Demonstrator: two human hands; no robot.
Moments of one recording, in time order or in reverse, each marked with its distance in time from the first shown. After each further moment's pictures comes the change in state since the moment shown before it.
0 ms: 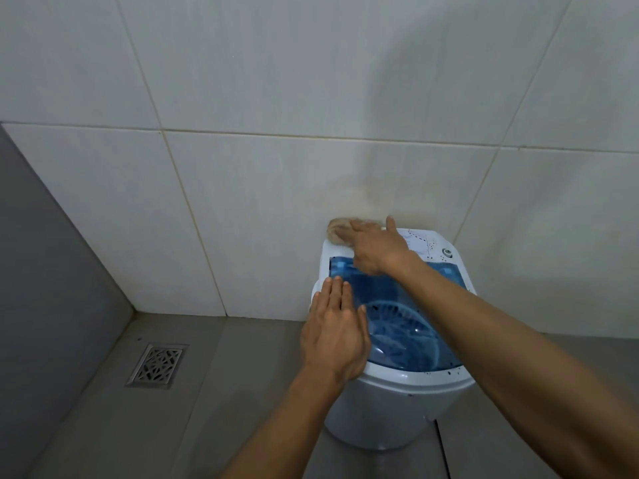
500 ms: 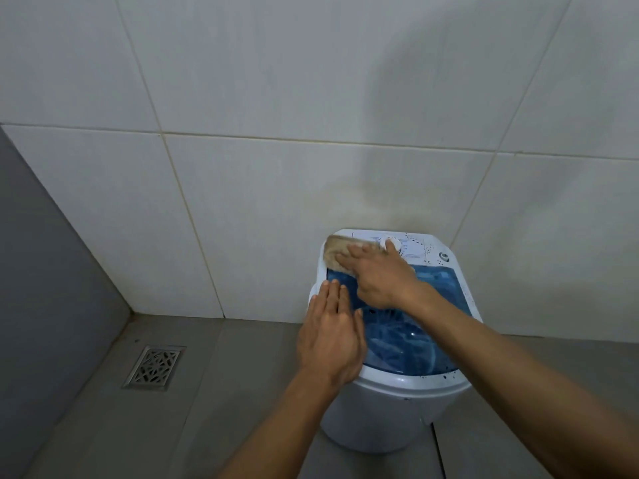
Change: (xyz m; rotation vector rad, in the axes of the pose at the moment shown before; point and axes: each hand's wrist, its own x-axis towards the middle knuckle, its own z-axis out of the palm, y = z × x) left_hand 0.000 -0.002 0.003 0.047 0.012 -0.009; right_hand -0.041 -0.005 0.013 -0.012 -0.015 -0.068
